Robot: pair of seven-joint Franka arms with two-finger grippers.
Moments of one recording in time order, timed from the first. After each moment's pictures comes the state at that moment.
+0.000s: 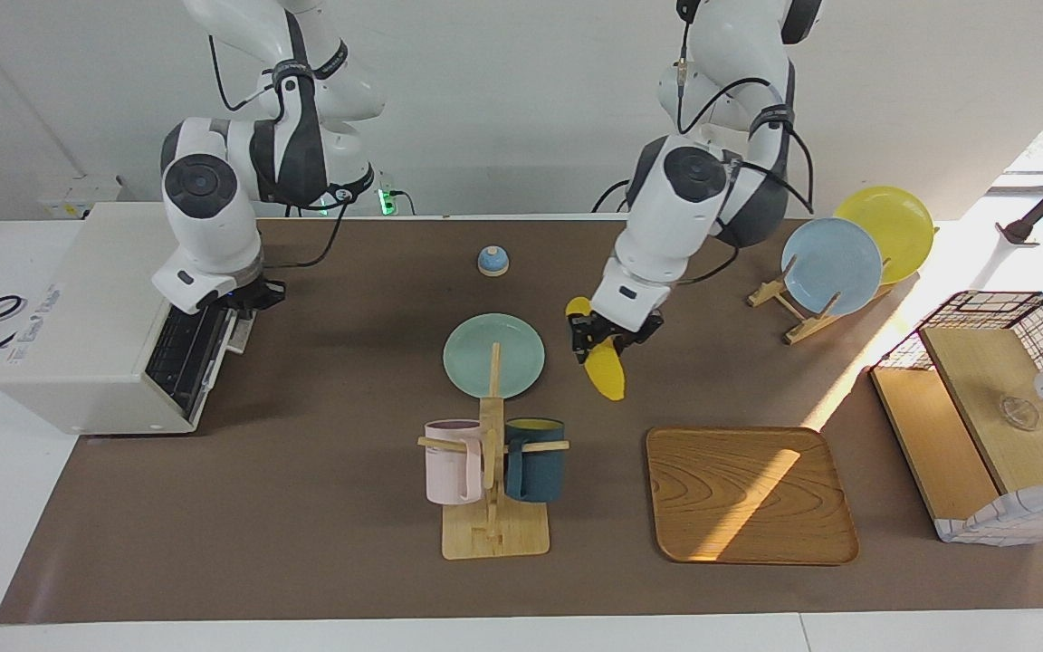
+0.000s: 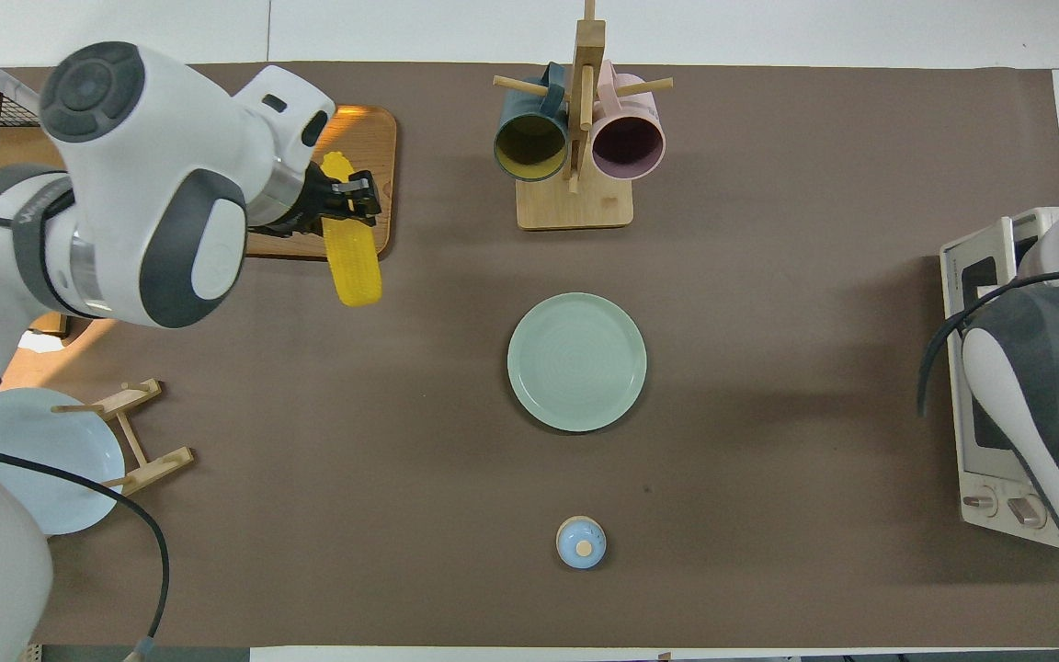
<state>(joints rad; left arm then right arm) -0.29 0.33 0.00 -1.60 -0.16 2.04 -0.34 -0.10 0.02 0.01 -1.93 -0.31 1.75 -0.15</state>
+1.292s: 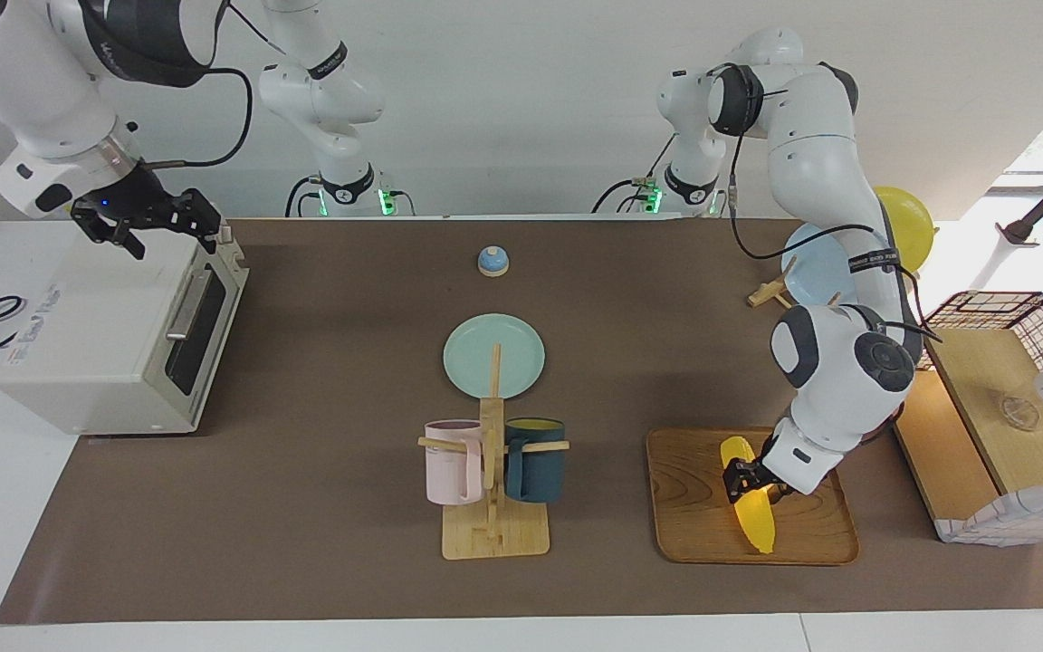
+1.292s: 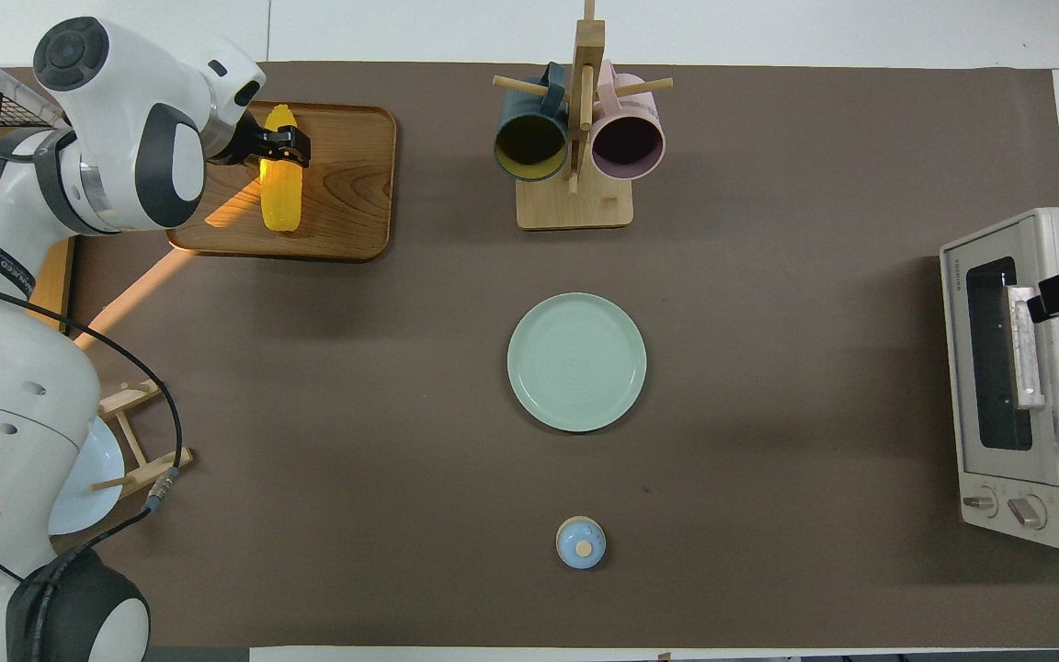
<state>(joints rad) -0.15 0.76 -0.01 -1.25 -0.13 2.14 -0.01 -0.14 0.03 0.02 -1.54 -0.01 1.43 -0.18</state>
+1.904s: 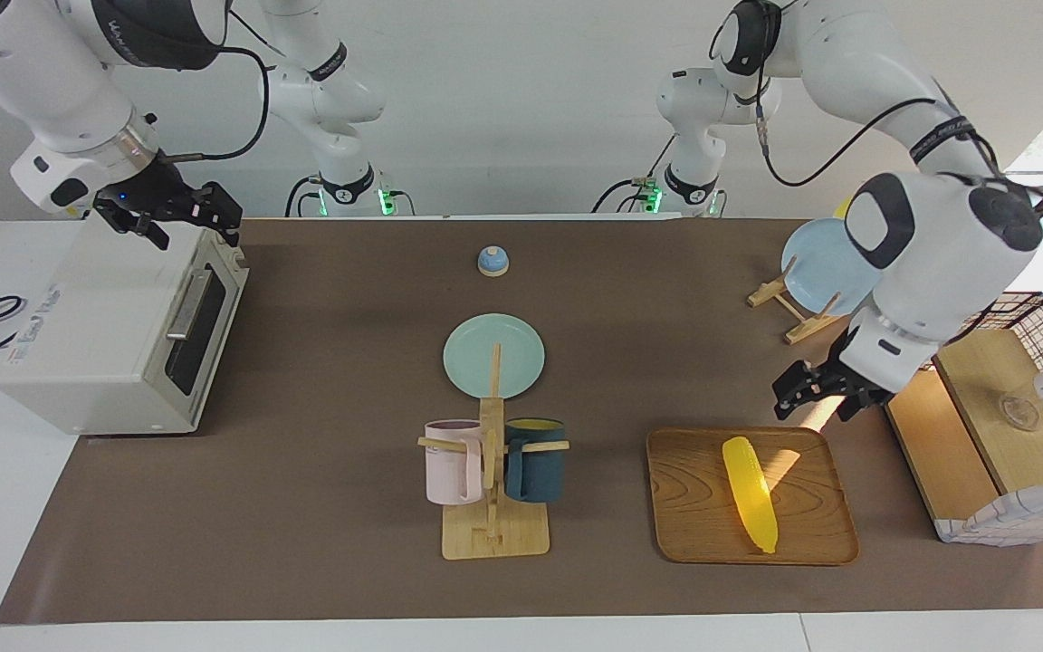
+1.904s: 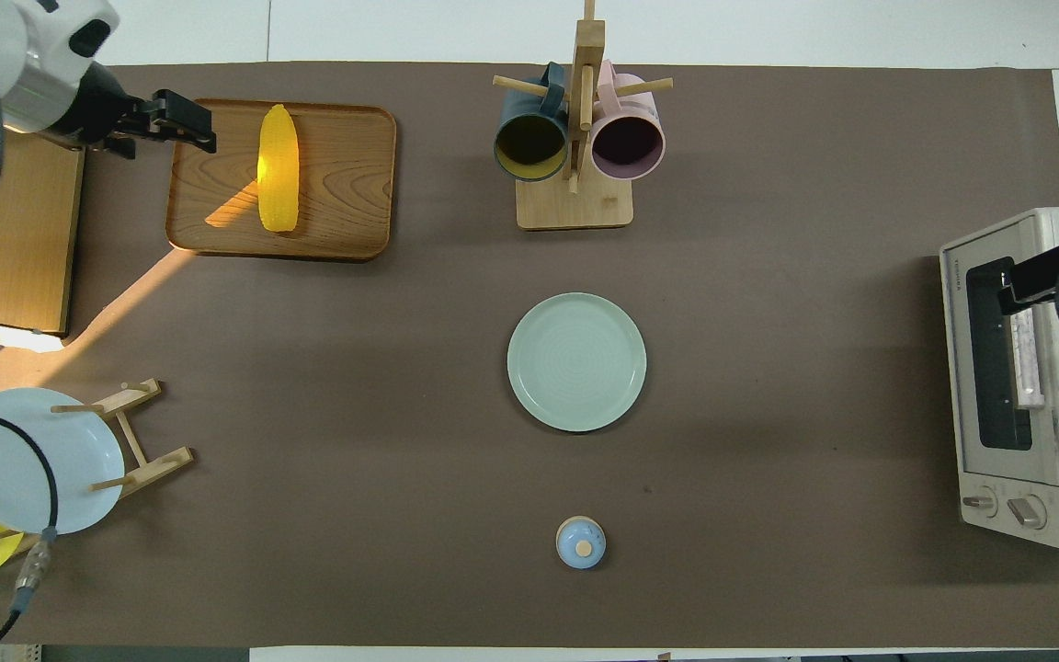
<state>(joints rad) -0.11 0.41 0.02 -1.28 -0.12 1.77 -0.02 -0.11 0.06 0.02 -1.49 0.02 1.39 -0.09</state>
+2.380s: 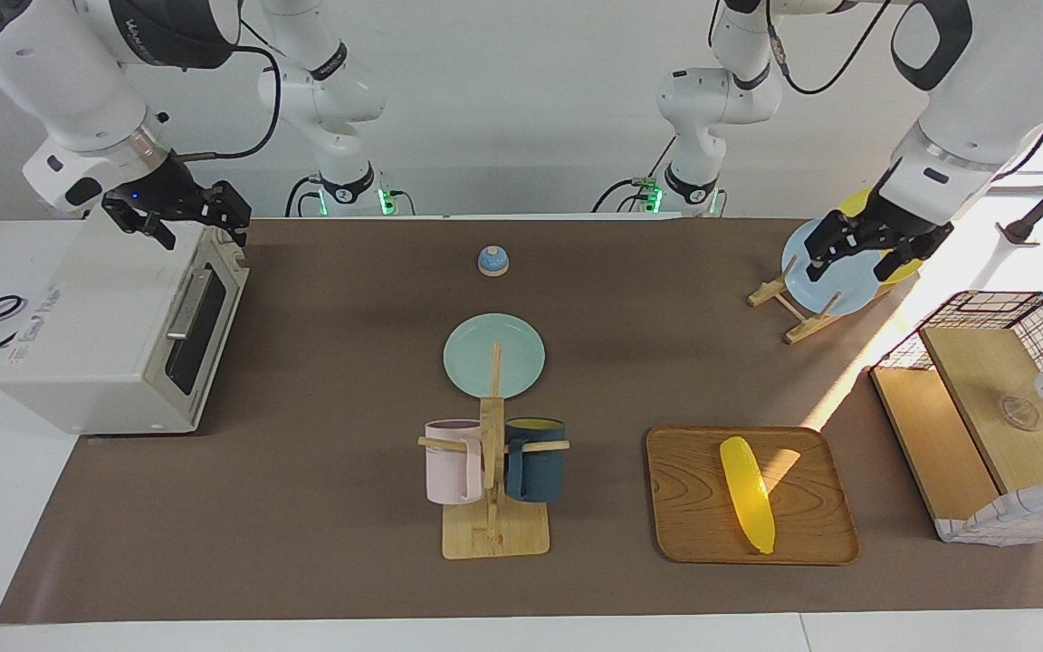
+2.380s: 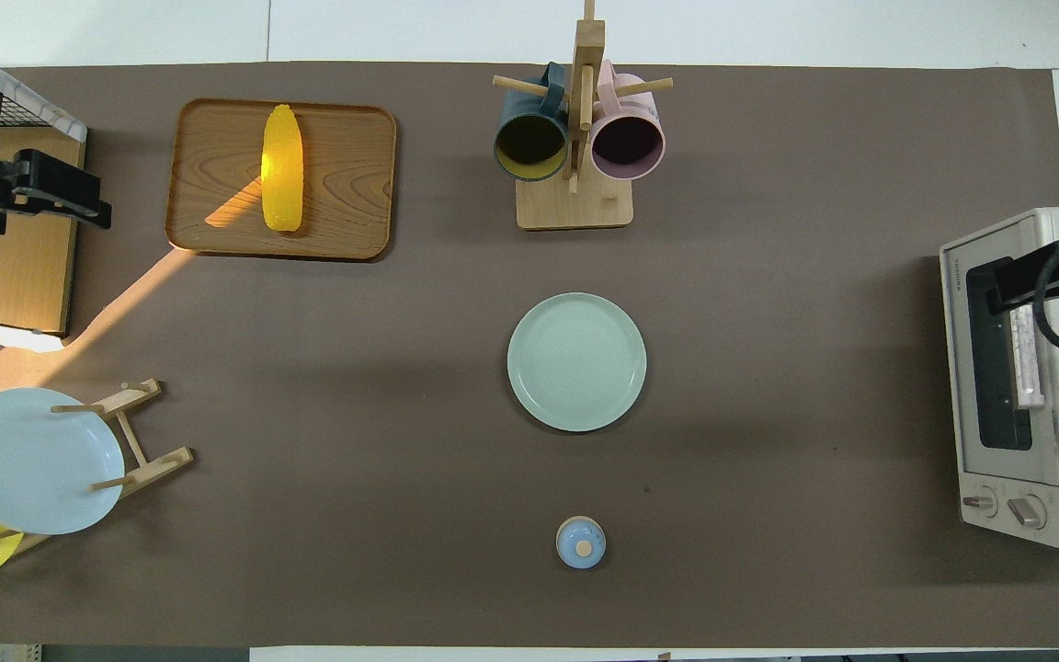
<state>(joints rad) -0.11 0.12 0.02 -1.37 -0.06 1.48 -0.05 -0.08 0.06 0.02 -1.49 0.00 1.39 -0.08</state>
